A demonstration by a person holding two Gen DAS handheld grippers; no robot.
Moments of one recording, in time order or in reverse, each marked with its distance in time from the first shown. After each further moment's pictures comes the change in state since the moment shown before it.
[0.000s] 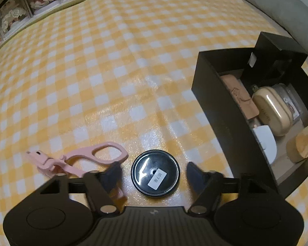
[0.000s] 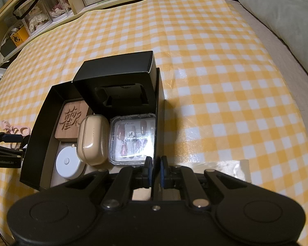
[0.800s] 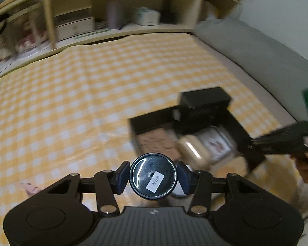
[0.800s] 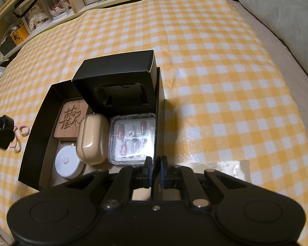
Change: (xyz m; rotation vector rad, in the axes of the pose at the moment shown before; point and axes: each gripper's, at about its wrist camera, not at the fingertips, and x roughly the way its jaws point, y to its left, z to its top) left arm -0.100 -0.059 0.011 0.065 -0.227 -0.160; right arm 0.000 0.000 0.000 -0.006 0.002 -0.005
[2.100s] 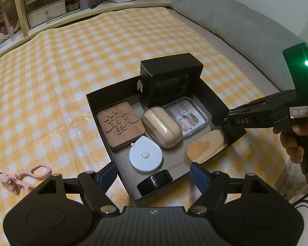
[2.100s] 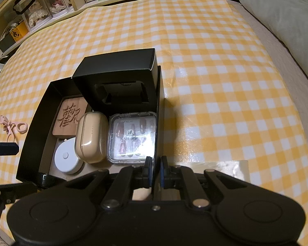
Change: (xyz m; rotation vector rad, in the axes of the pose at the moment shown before) left arm 0.024 -0.036 -0.012 0.046 0.136 -0.065; right arm 0.001 0.004 0.001 -0.017 0.007 -0.016
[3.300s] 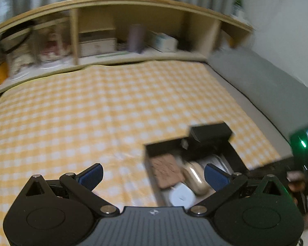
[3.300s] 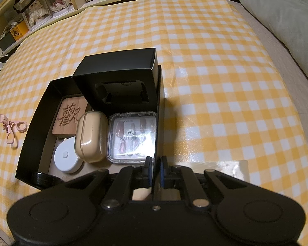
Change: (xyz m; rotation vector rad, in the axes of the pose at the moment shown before) left arm -0.085 0.057 0.011 -0.175 -0.269 0.133; right arm 0.000 0.000 0.000 -0.001 0.000 -0.002
